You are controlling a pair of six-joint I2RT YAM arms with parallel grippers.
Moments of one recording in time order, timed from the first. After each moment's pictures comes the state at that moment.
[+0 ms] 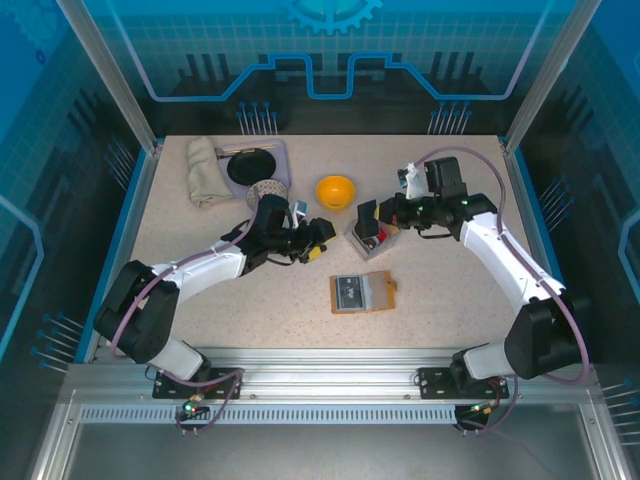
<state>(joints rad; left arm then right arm) -0.50 1.53 0.86 0.10 0.58 -1.17 0.24 1.40 1.15 -0.59 -0.64 0.46</state>
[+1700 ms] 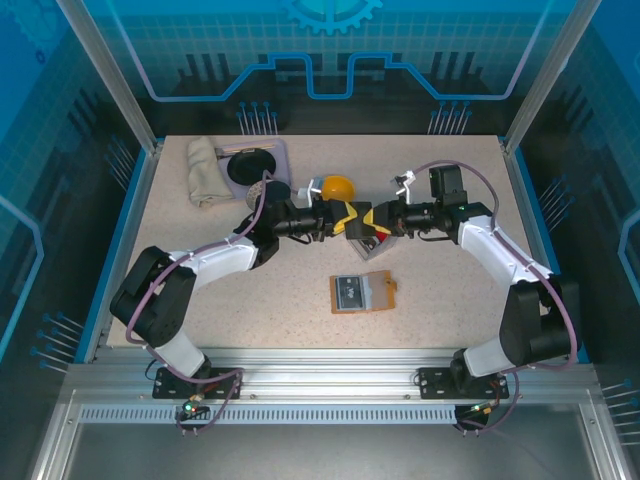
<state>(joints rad) -0.53 1.64 0.94 0.55 0.74 -1.45 0.18 1.47 1.05 -0.40 -1.02 0.57</state>
